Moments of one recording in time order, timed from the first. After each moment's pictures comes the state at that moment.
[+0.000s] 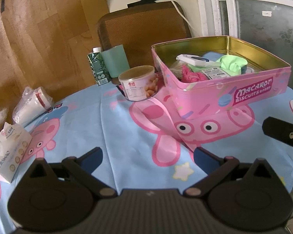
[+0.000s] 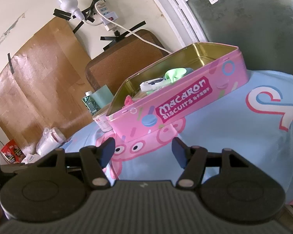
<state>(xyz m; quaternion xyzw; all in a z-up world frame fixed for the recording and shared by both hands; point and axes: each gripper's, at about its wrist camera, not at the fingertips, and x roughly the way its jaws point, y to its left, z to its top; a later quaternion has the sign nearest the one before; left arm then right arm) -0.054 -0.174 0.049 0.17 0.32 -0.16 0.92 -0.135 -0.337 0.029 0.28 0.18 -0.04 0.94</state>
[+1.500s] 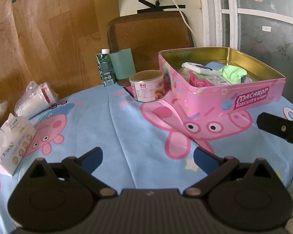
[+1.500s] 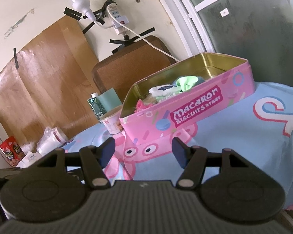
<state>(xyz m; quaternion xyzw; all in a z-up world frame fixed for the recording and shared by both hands) -0.065 -0.135 0.059 0.13 0.31 -0.17 0.93 -0.137 -0.303 0.043 0.25 0.17 -0.05 0.95</state>
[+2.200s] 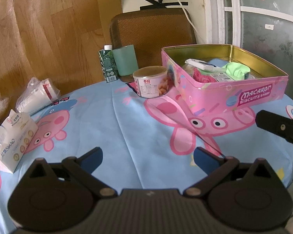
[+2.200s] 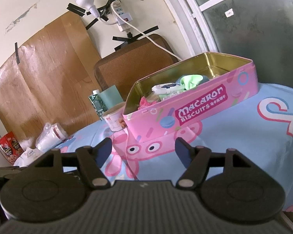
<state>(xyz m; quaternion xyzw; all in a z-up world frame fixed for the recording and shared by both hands) -0.064 -0.132 0.056 0.13 0.31 -0.17 0.93 -0.133 -0.289 0.042 0.23 0.17 -0.06 0.96</state>
